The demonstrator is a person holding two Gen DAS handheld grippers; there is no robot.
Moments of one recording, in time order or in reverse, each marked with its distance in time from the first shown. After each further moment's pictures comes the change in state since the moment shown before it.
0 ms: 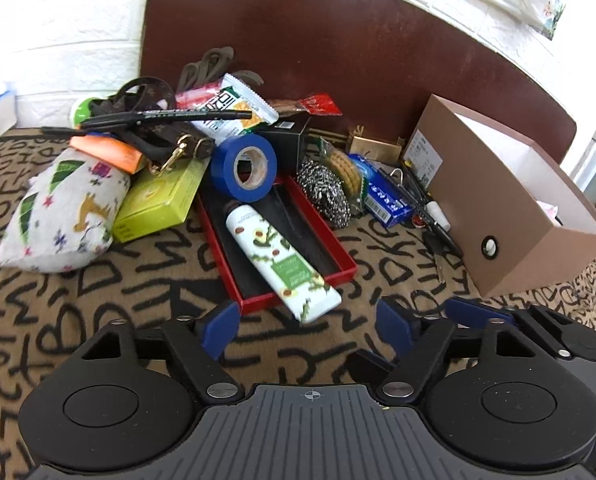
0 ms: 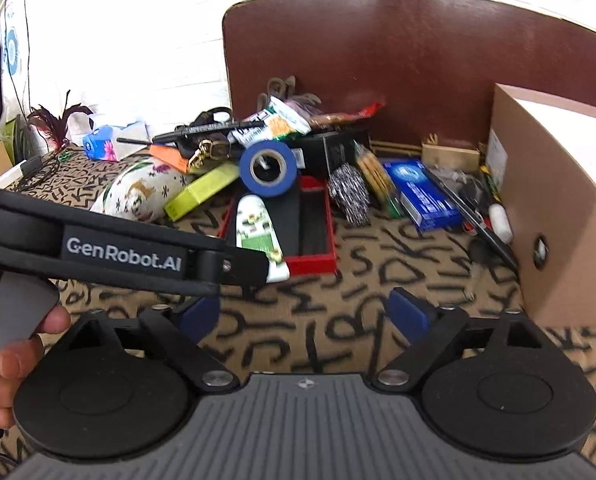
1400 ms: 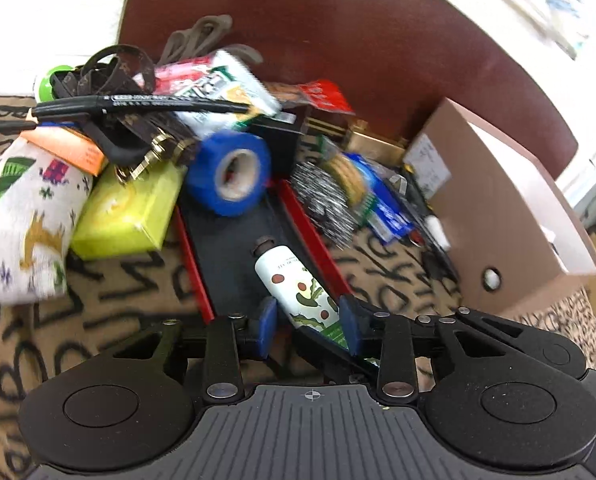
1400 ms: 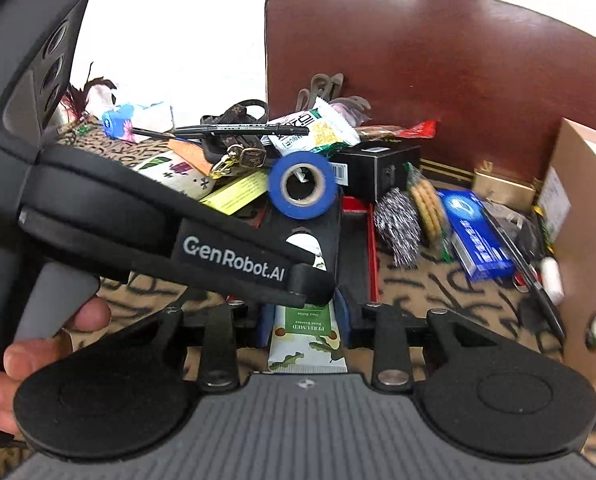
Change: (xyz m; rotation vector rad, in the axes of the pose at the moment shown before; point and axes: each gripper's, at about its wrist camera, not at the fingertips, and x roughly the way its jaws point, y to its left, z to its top) left arm 0.028 0.008 0.020 -0.073 0.094 -0.100; right arm 0.021 0.014 0.022 -0.095 0.048 0.056
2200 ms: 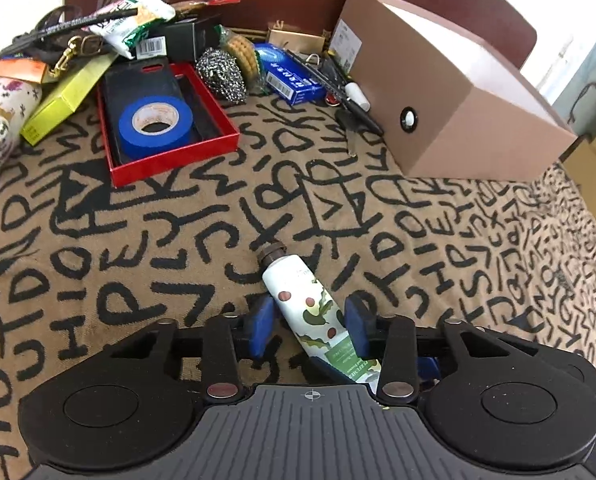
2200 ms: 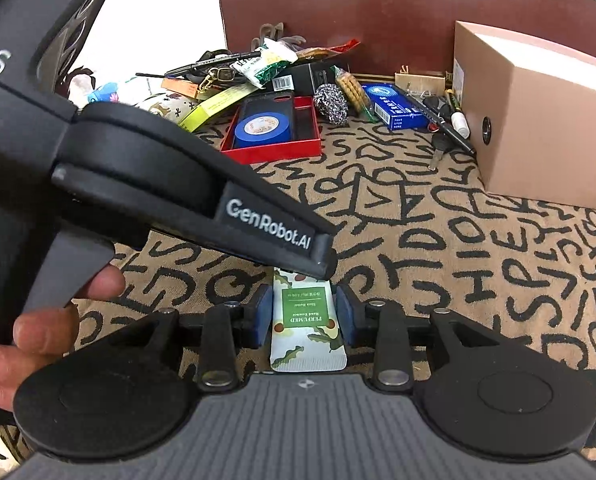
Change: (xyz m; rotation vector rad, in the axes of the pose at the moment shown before) left arm -0.003 -0.080 -0.089 0.122 0.152 0.054; right arm -0.082 -0.001 -0.095 0.158 0.083 -0.075
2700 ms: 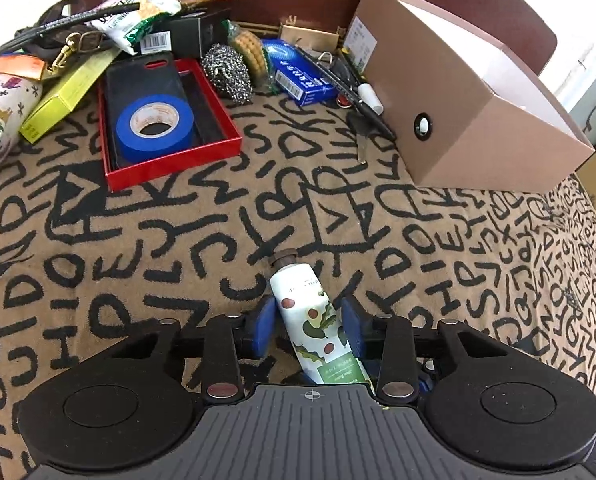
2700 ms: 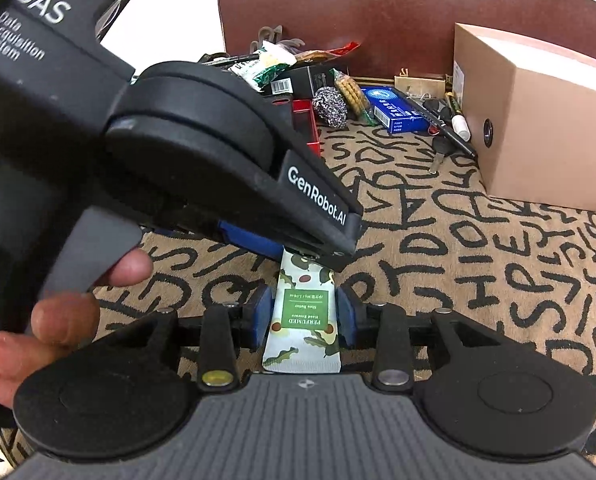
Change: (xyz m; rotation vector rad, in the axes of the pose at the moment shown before) left arm 0.010 -0.002 0.011 -0.036 0.013 0.022; right arm 0.005 0.000 0.002 0.004 -0.014 -0.006
